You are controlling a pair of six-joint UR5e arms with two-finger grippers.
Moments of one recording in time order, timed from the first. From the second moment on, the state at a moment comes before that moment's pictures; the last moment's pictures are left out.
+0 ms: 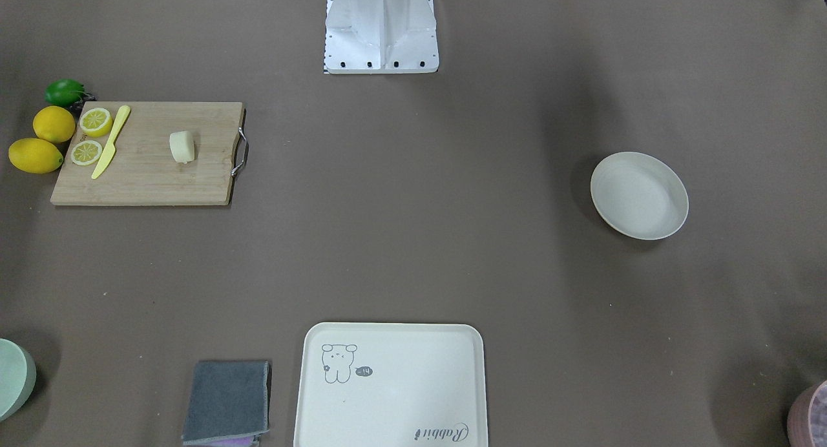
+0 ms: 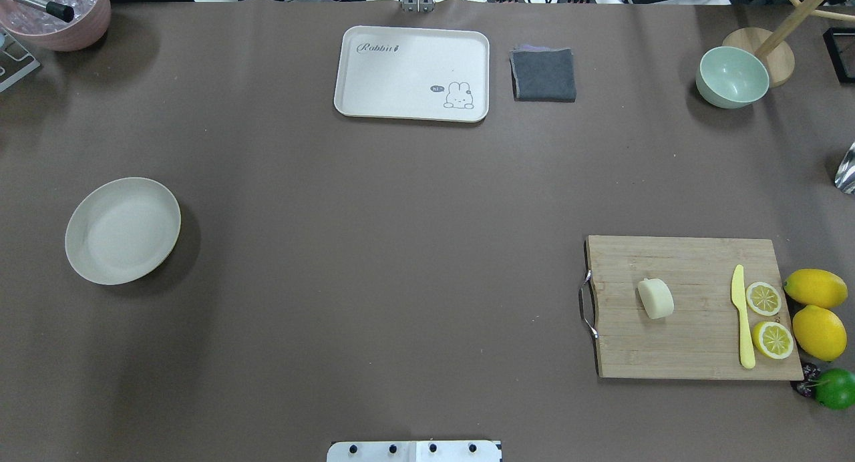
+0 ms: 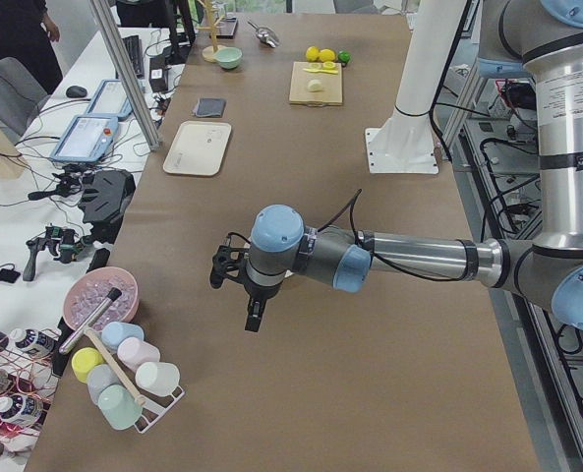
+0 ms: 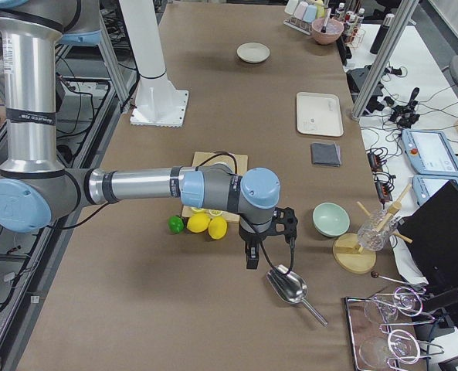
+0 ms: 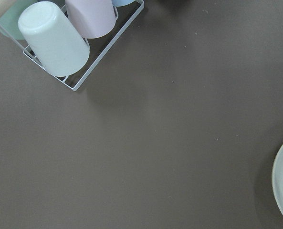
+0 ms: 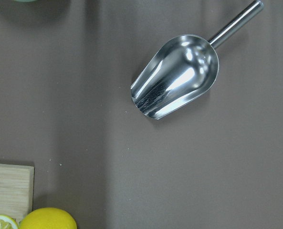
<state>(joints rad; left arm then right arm) -1.55 -1.41 -1.81 -1.83 -2.33 -0.14 1.64 -1.62 1.73 -1.73 2.33 -0.12</state>
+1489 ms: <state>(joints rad) -1.55 -1.40 -1.82 -1.83 -2.32 -0.14 1.63 -1.64 1.72 -1.65 2.32 -0.10</state>
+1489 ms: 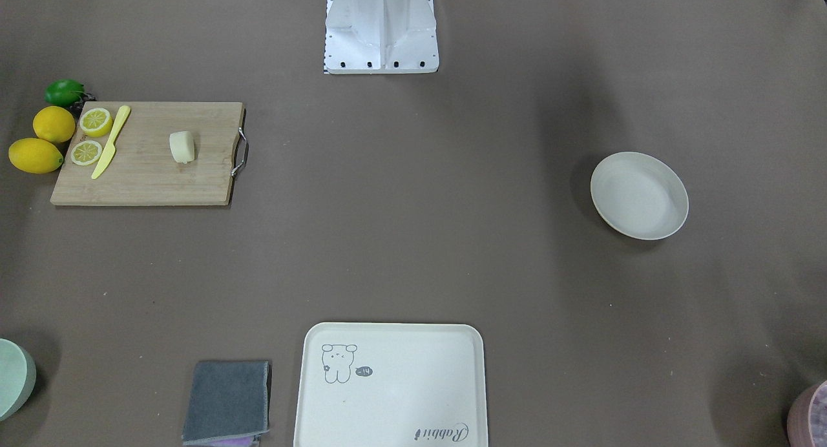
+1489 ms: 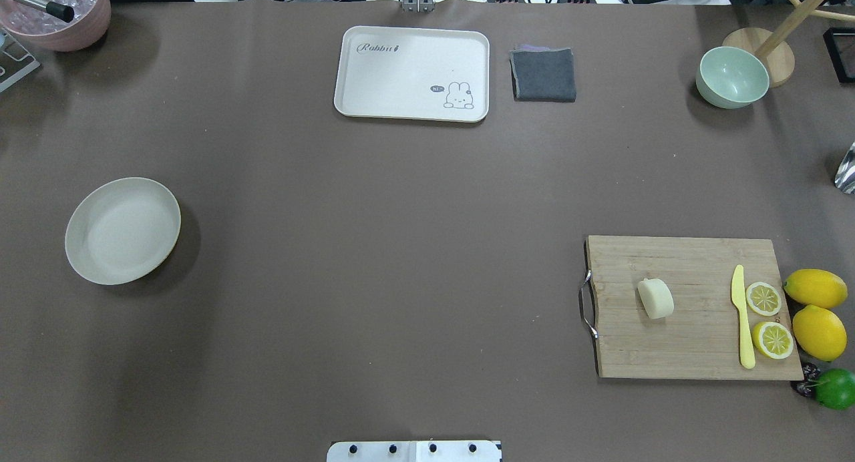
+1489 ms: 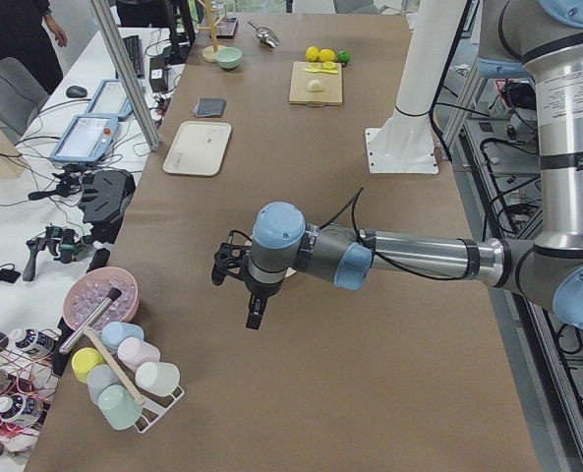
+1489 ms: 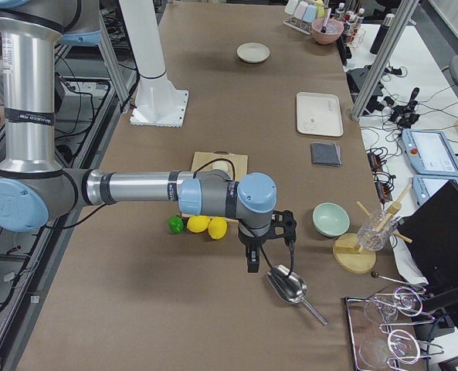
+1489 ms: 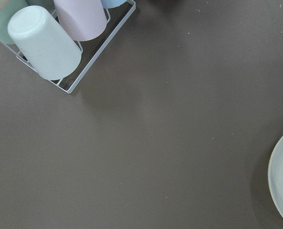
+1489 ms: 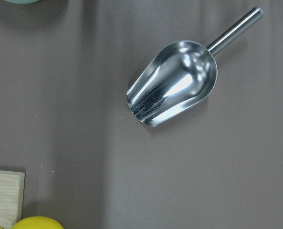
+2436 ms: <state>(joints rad) -1.55 -1.41 -1.82 -1.83 -2.32 -0.13 1.63 -1.64 1.73 -1.65 2.33 -0.10</state>
